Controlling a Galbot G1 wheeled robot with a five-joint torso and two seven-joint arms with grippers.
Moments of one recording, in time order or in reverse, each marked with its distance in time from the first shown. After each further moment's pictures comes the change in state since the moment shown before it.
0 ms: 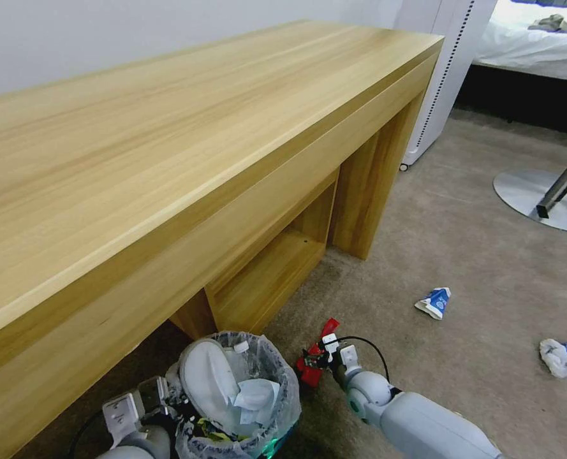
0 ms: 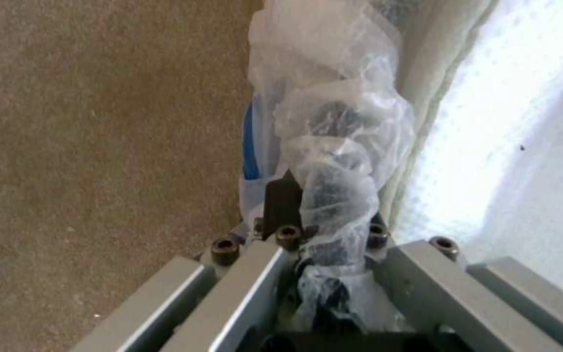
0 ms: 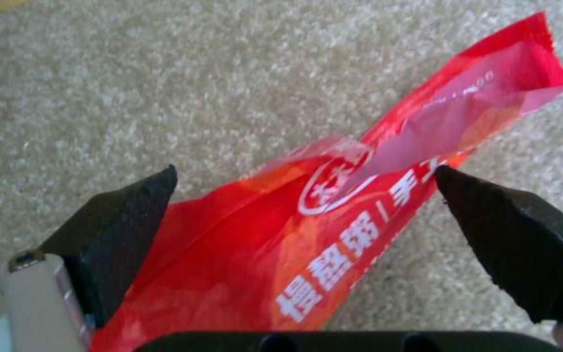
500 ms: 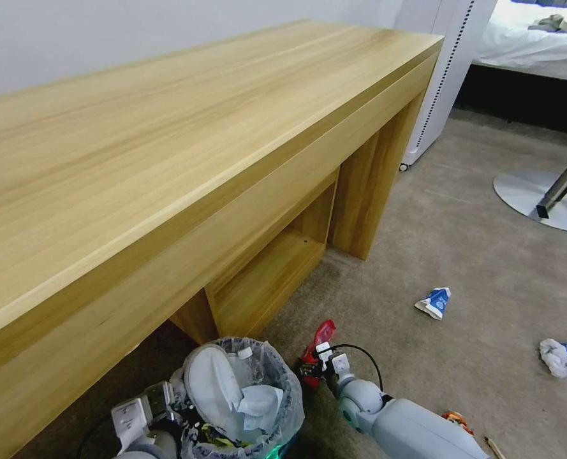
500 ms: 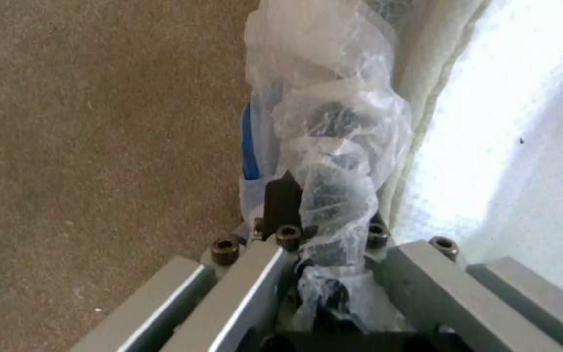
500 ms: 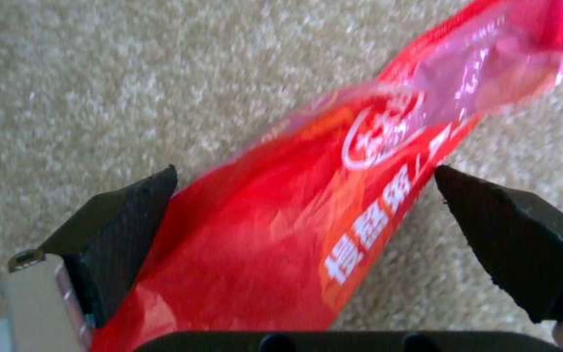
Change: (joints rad) left arm 0.003 -0.007 0.037 0.017 0.043 0.000 0.005; right arm -0.010 0.038 -0.024 -0.041 -0.025 0.002 0.023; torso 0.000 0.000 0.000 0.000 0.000
